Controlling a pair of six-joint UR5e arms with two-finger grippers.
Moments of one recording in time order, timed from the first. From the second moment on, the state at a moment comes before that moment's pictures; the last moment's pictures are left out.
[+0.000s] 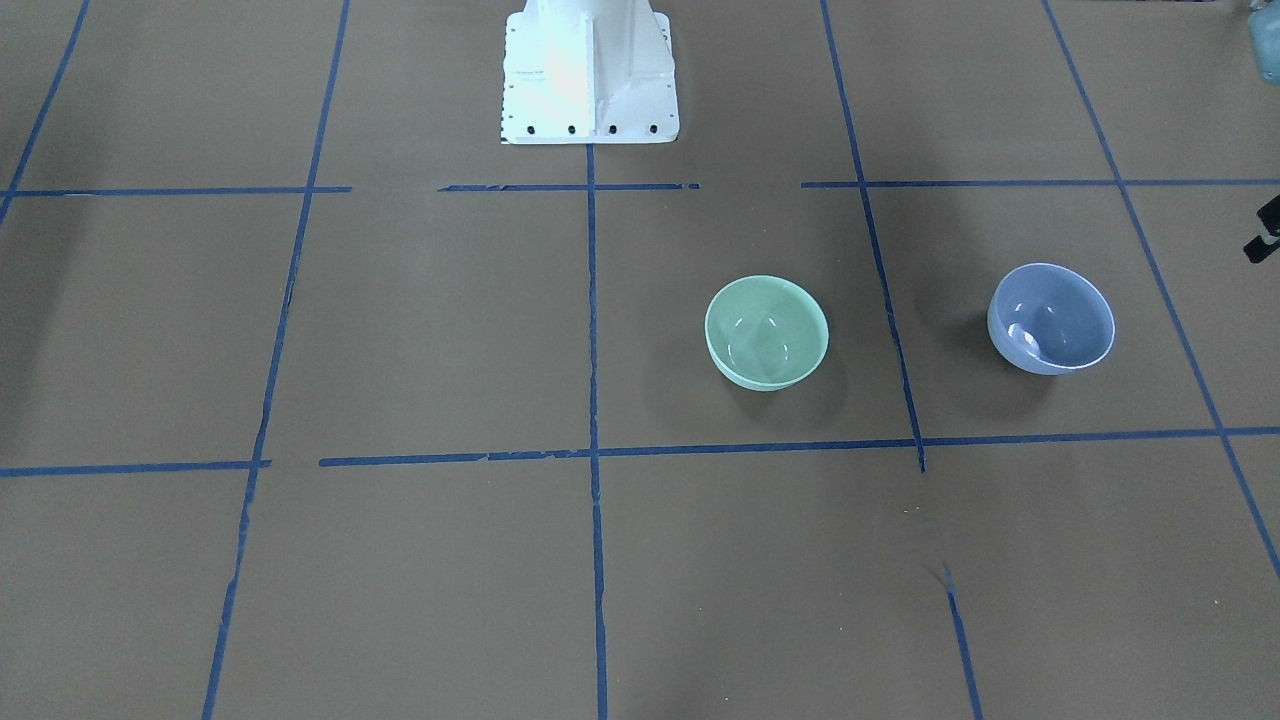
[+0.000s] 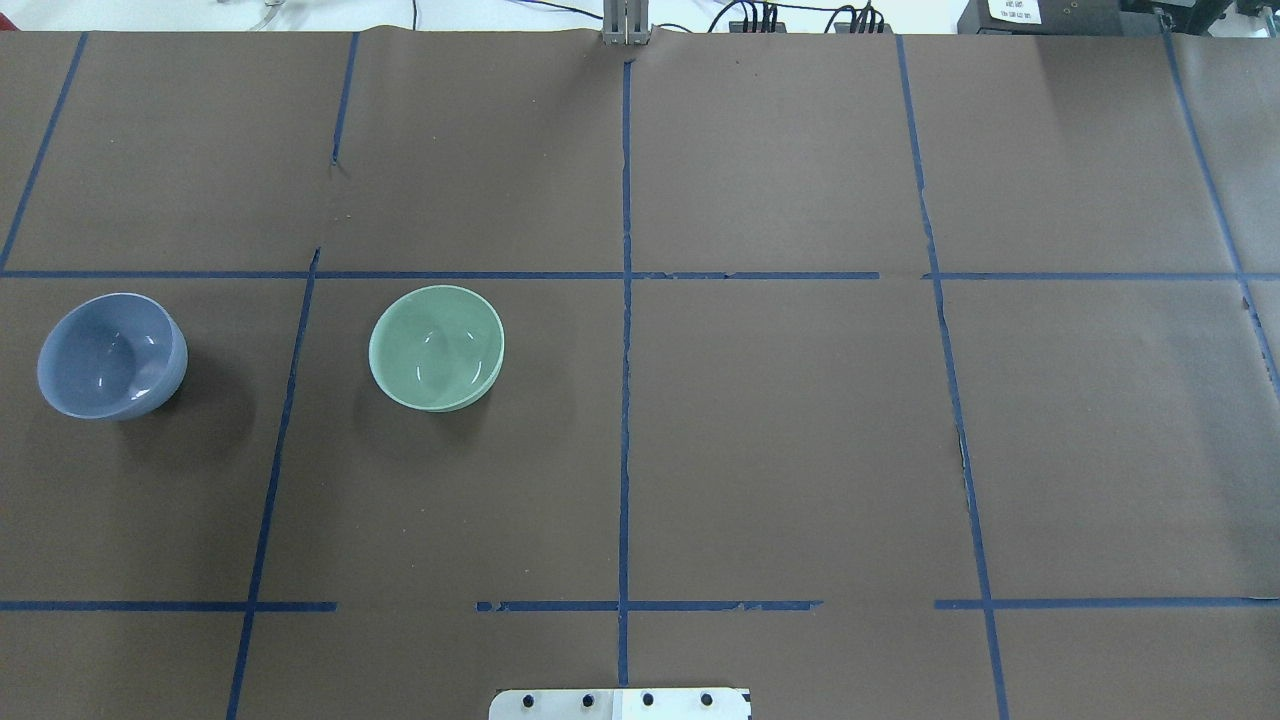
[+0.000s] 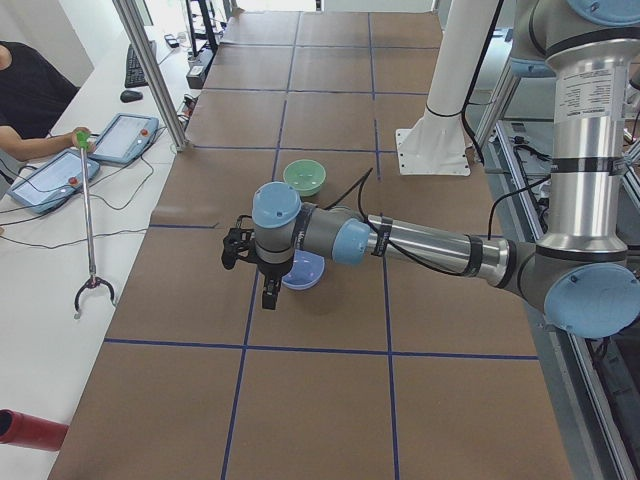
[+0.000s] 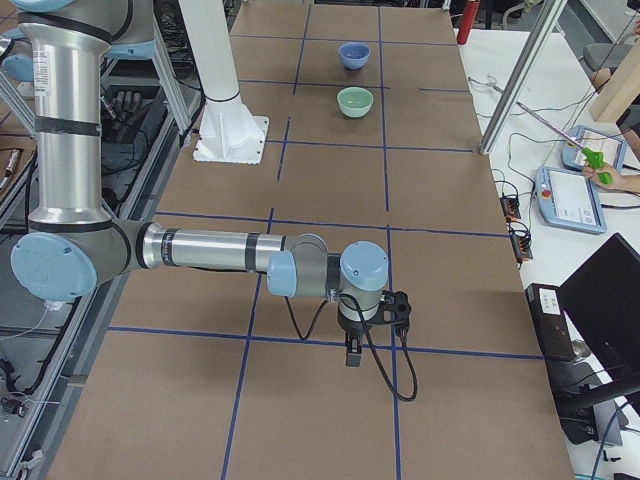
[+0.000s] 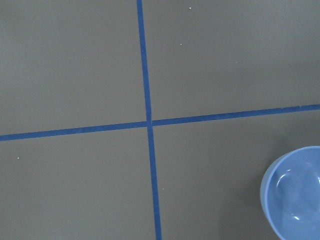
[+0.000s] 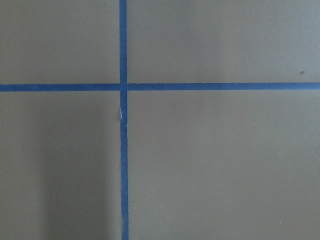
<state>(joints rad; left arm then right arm) -1.39 -1.46 -1.80 -1.89 -2.36 -0.41 1.58 -1.63 1.62 -1.55 2.28 0.03</state>
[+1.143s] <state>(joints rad) -1.07 -1.50 -1.53 -2.37 -2.25 -0.81 1.58 -1.63 1.62 -1.55 2.28 0.03</state>
